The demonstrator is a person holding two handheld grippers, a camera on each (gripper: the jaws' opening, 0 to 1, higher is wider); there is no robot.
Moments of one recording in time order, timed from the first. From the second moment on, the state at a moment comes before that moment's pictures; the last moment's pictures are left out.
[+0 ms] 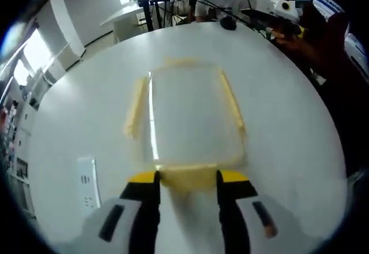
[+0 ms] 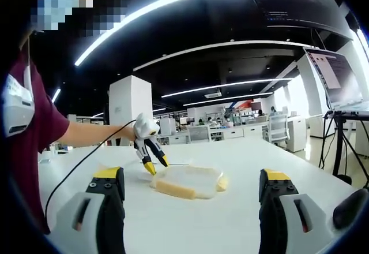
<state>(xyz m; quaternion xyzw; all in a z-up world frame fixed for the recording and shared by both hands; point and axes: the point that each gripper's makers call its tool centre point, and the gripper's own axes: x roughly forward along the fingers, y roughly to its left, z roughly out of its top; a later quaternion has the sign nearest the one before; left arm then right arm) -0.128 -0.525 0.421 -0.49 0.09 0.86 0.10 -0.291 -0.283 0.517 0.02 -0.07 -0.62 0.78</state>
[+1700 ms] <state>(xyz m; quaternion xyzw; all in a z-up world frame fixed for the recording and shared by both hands) -0.146 -0.504 0.467 -0.49 0.09 0.86 0.11 -0.282 -0.285 0.514 0.02 -0.06 -0.61 0.79</state>
